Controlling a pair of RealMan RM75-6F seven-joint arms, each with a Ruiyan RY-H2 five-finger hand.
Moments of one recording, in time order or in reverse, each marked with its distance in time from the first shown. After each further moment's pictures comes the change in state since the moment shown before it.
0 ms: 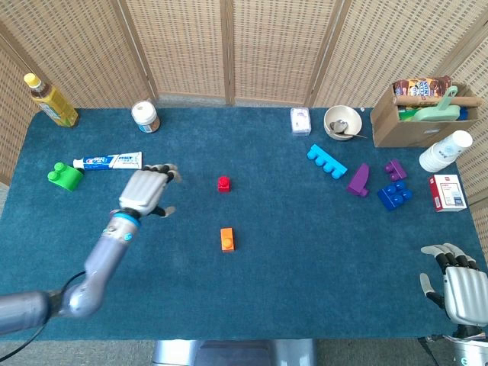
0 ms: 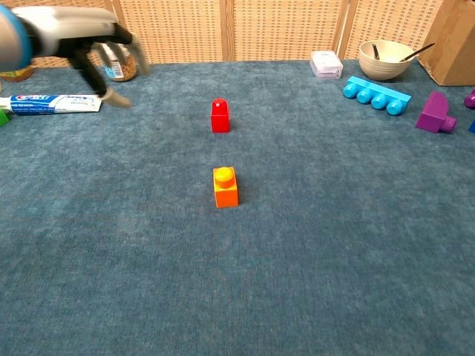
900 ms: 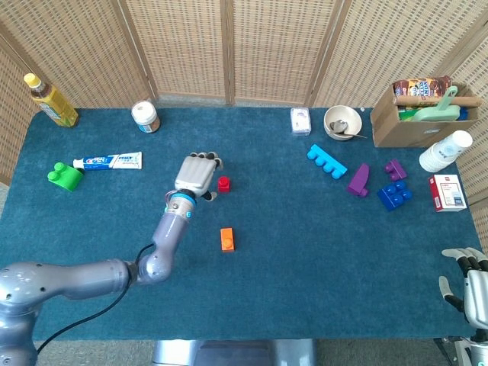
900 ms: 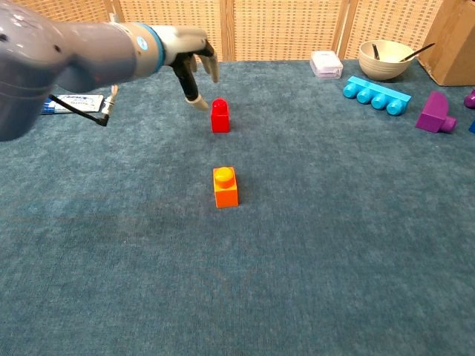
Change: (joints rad) left arm -0.329 -0.333 -0.042 0.437 -0.278 -0.062 0.147; right arm -0.030 0.029 0.018 0.033 0.053 -0.001 0.047
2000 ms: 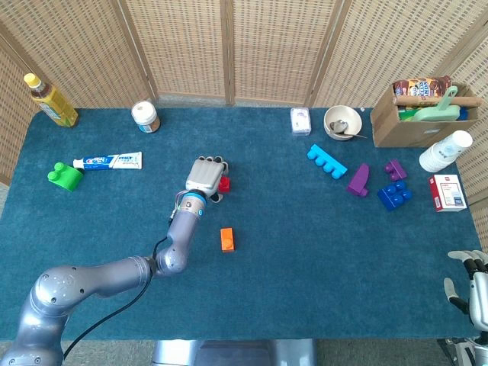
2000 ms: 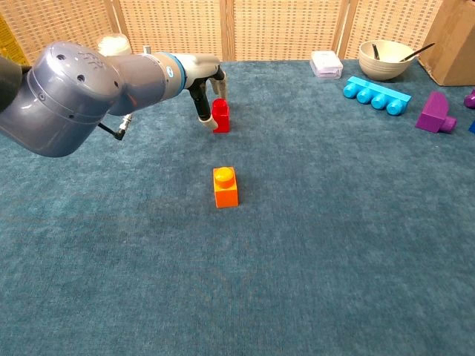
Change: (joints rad) left arm -0.066 -0.156 0.019 0.290 -0.029 -0.118 -0.020; right arm -0.018 0.004 0.007 -0.002 0.011 0.009 -0.004
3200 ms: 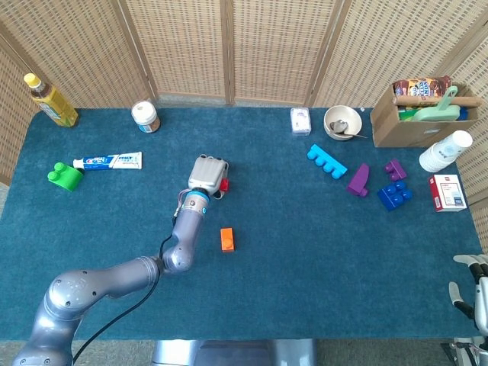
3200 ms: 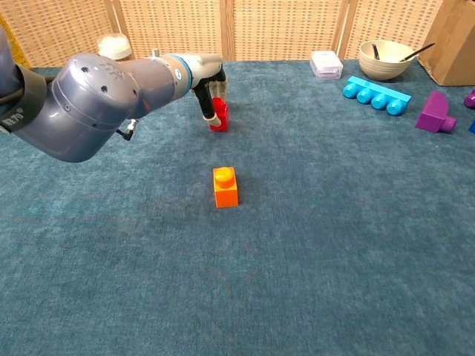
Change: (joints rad) left arm -0.010 -0.068 -0.043 0.105 0.039 -0.004 -0.005; right arm -0.022 0.001 -0.001 0.005 -0.001 0.014 0.007
